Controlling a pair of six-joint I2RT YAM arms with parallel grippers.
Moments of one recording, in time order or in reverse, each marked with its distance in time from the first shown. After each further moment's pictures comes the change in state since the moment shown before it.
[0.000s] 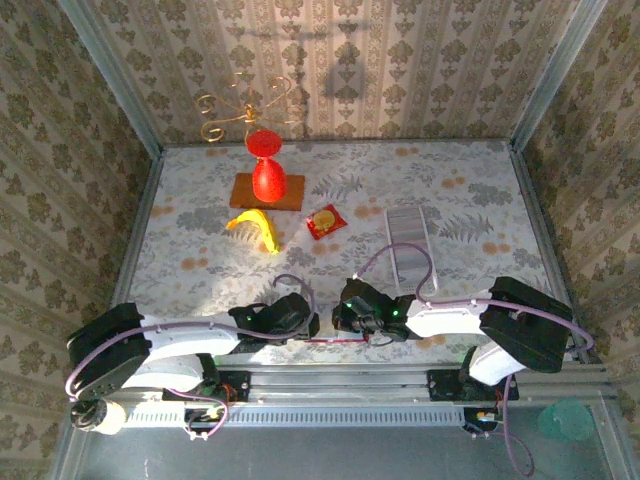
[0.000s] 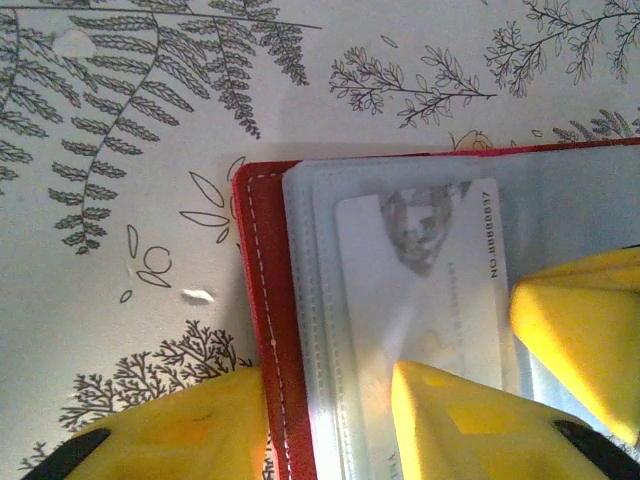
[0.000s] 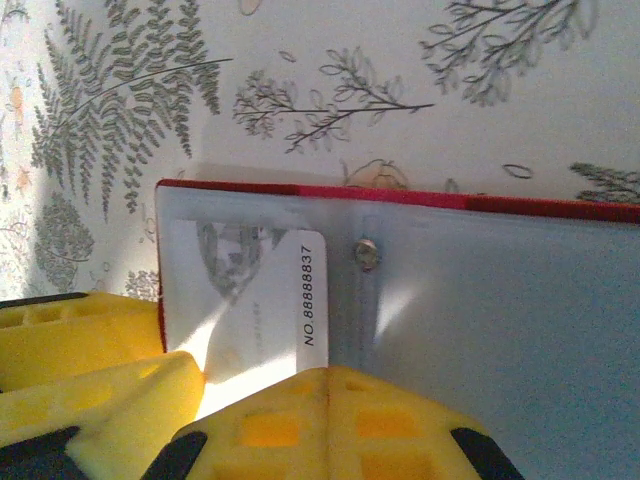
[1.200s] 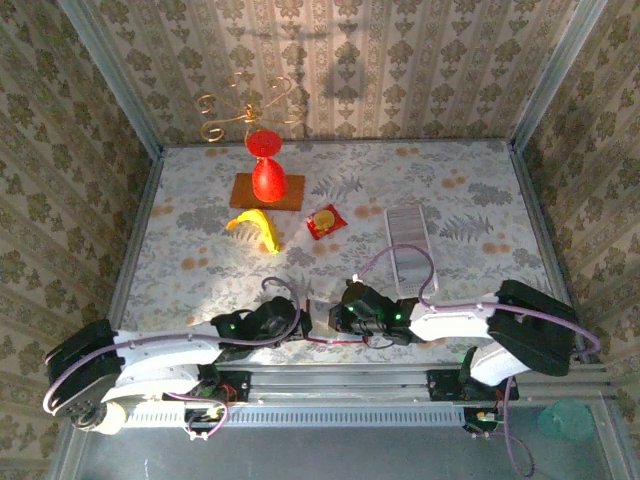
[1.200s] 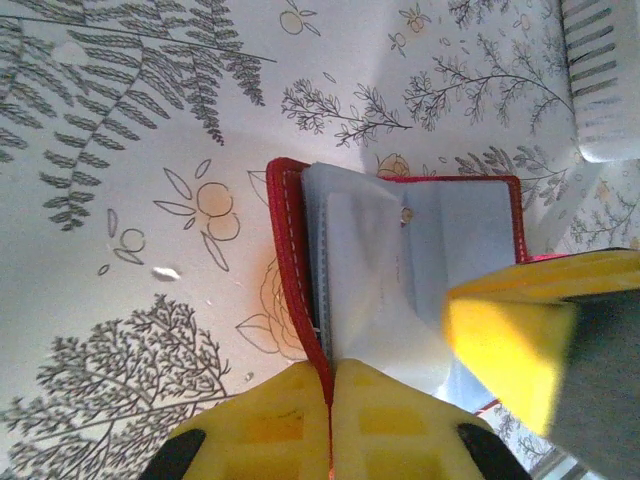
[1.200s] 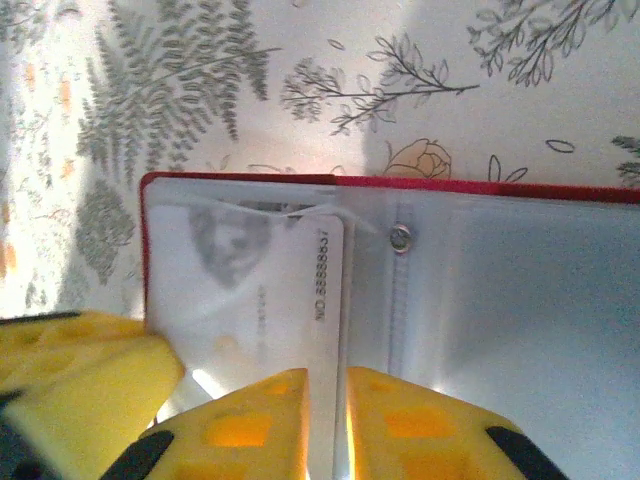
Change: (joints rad) left arm 0.002 -0.204 -0.097 0.053 0.019 -0.074; right arm 0.026 -0.080 -0.015 -0.022 0.031 0.008
